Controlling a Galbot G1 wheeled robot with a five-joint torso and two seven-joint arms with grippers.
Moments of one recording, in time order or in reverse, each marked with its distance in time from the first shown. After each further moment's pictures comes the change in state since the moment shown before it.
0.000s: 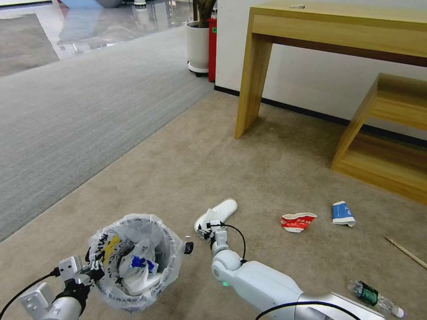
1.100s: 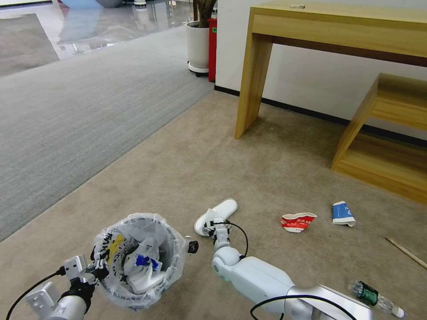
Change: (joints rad) left arm -0.024 0.000 0.029 0.031 0.000 -0.021 0.010; right arm 0.030 0.023 0.015 -0.117 -0.043 0.007 0.032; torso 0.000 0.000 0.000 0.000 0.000
